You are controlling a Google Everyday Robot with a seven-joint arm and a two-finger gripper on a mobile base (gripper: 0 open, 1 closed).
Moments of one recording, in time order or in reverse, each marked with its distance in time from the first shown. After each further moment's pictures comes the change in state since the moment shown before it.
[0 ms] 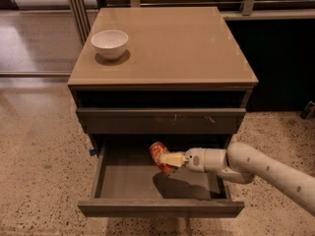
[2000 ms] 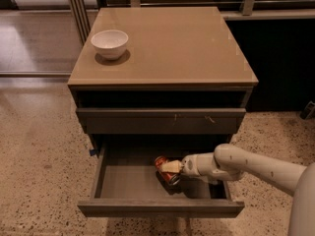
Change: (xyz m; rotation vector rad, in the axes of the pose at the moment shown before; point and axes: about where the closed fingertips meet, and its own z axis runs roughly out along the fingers) arm 0.056 -0.102 0.035 0.208 0.176 0.146
